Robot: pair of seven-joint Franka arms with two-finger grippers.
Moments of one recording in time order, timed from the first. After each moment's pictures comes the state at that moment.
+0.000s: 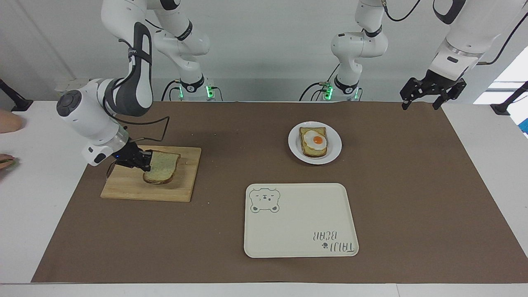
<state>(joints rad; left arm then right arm) -0.07 -0.06 0.01 -1.60 0.01 1.53 0.01 -0.09 0.22 -0.05 -1.82 0.19 1.93 -0.31</state>
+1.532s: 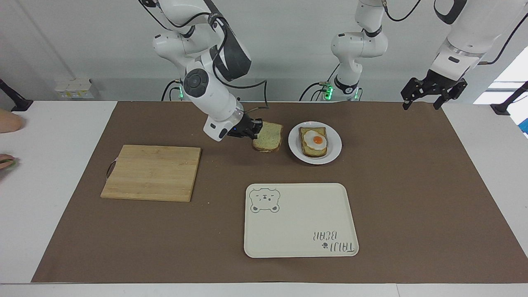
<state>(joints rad) -0.06 -0.06 0.02 -1.60 0.01 1.53 0.01 0.39 0.20 0.05 -1.79 0.48 1.91 0.25</state>
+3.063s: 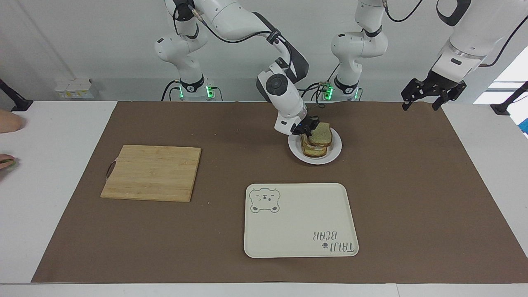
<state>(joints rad) -0.04 -0.06 0.02 -1.64 -0.04 1.53 0.01 0.74 0.38 0.05 -1.82 0.57 2.34 0.28</state>
